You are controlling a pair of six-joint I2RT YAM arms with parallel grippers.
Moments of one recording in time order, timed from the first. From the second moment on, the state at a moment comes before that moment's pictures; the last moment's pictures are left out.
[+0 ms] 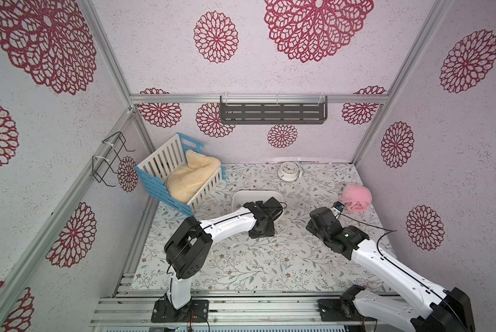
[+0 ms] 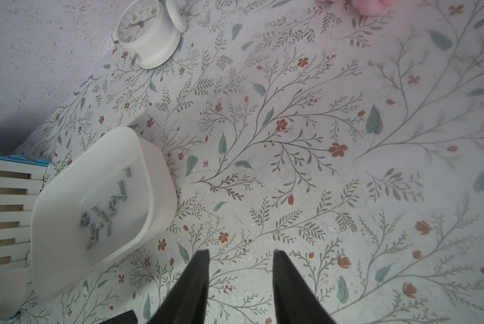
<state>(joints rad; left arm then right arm) -0.88 1.95 1.45 -0.77 -0.07 -0.92 0.54 1.06 0.79 -0.65 0.42 1.04</state>
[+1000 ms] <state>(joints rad) -0.92 2.10 1.51 -0.76 -0.04 -0.91 0.50 0.94 0.75 -0.65 0.42 1.04</state>
